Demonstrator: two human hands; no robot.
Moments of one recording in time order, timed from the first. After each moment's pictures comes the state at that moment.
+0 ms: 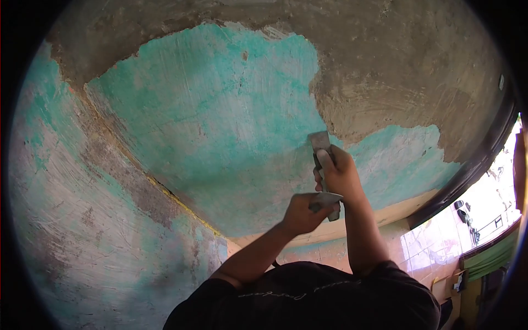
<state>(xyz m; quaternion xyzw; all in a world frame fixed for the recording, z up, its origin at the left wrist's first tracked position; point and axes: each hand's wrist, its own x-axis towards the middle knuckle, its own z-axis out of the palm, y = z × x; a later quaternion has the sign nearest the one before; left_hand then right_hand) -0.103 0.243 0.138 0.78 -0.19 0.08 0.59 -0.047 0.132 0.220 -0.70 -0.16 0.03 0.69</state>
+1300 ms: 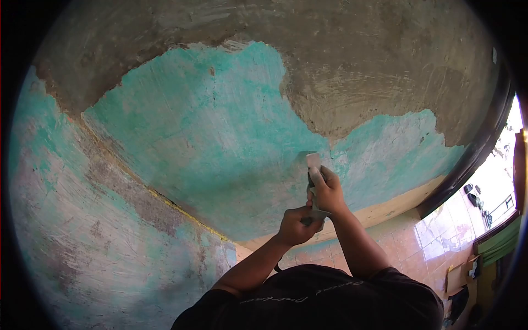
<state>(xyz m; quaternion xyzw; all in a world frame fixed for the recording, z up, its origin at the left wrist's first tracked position) -0.108 0.240 0.105 0.79 -0.22 0.20 0.55 -0.048 0.130 0.153 -0.59 -0.09 0.09 0.80</state>
